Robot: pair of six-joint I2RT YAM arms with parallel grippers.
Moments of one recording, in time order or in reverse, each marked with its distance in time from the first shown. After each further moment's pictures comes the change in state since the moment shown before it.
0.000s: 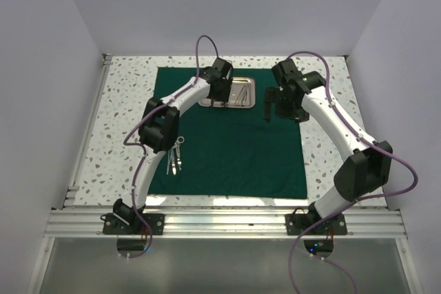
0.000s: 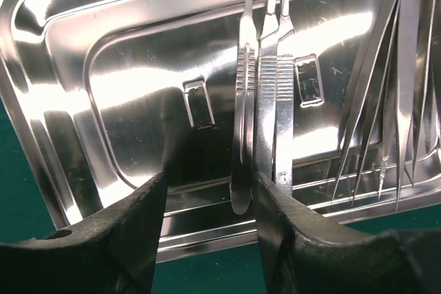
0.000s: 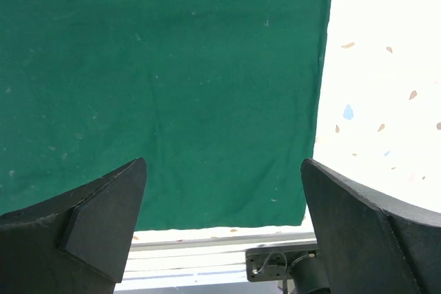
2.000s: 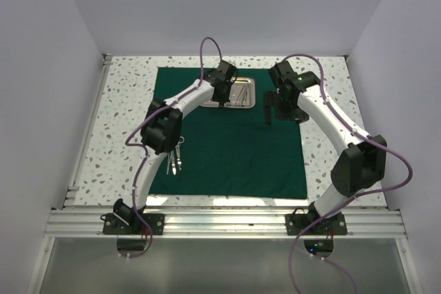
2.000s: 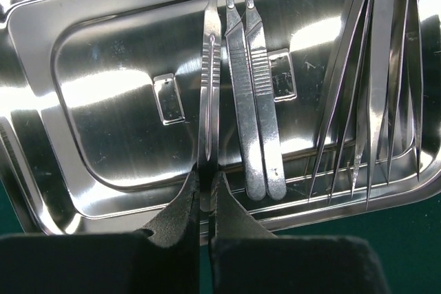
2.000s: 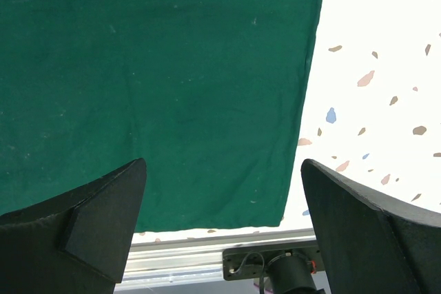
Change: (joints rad) left arm -0.034 0.006 -0.011 0.019 -0.018 -0.049; right arm 0.000 0.045 -0.010 -0.005 0.026 -0.077
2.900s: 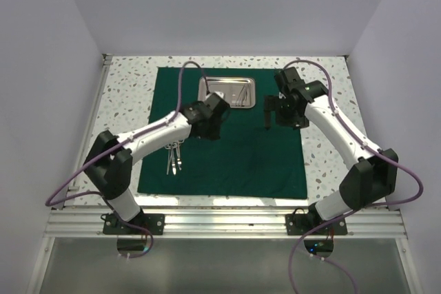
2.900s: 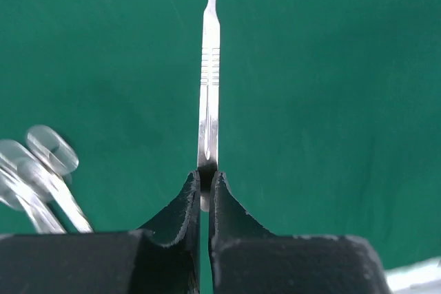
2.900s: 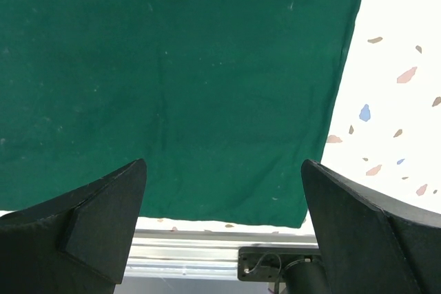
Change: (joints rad) left arm -0.178 -0.752 -0.760 -0.044 -0.038 -0.238; right arm 0.000 -0.121 -0.114 0.069 -0.109 0.008
